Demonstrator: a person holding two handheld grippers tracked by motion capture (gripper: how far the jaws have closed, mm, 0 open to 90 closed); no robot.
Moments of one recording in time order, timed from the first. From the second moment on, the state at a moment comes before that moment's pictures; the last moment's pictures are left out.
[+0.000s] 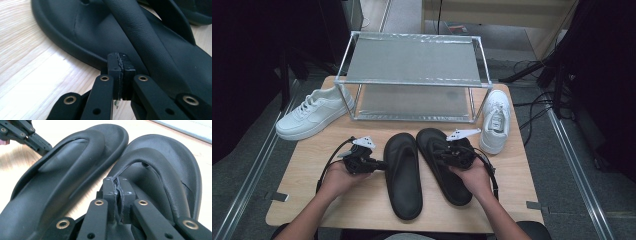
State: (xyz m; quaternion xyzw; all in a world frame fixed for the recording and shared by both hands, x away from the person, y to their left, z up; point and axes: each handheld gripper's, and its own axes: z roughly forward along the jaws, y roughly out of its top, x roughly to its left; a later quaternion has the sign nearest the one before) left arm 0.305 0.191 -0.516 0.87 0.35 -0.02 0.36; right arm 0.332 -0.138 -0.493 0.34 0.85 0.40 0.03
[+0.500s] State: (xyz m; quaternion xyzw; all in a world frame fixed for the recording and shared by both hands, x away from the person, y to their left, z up) left arm 0.303 0.166 -0.518 0.86 0.33 -0.04 0.38; right arm 0.335 -0.141 -0.495 0.35 0.84 0.41 0.03
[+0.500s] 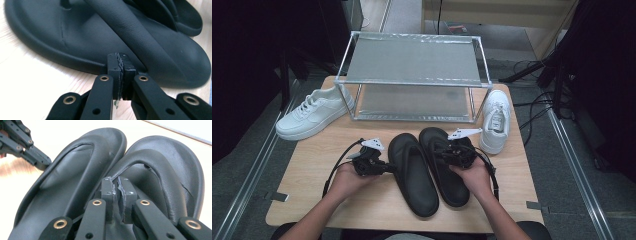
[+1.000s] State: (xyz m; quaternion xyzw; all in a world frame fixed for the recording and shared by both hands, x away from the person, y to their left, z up) left arm 0.305 0.181 -0.502 0.85 0.35 -0.01 0.40; right arm 0.326 -0.151 -0.492 0.36 0.82 0.45 0.04
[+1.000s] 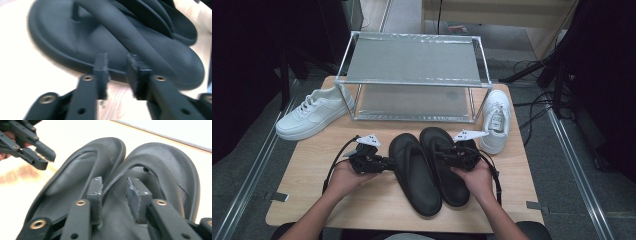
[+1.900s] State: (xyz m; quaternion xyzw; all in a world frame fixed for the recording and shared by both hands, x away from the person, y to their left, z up) left arm 0.311 0.200 -0.490 0.84 0.37 0.02 0.41; right arm 0.289 -0.125 -0.506 0.39 0.80 0.44 0.08
